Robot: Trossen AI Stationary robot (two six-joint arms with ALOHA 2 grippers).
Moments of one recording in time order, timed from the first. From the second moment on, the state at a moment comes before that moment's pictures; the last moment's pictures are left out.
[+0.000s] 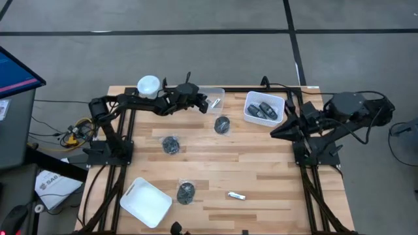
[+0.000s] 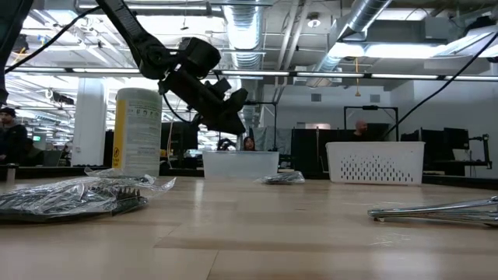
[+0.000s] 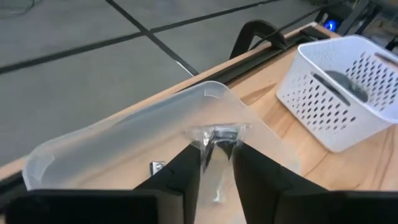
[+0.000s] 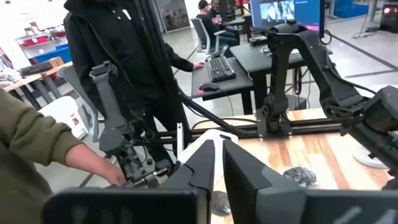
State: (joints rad) left arm 0.50 1.76 0.92 0.37 -0.18 -0.30; right arm 0.35 0.90 1.34 -0.58 0.12 0.25
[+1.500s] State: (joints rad) left arm -0.17 0.86 0.92 0.35 -0.31 -0.08; right arm 0.50 1.90 1.34 -0.79 0.05 0.60
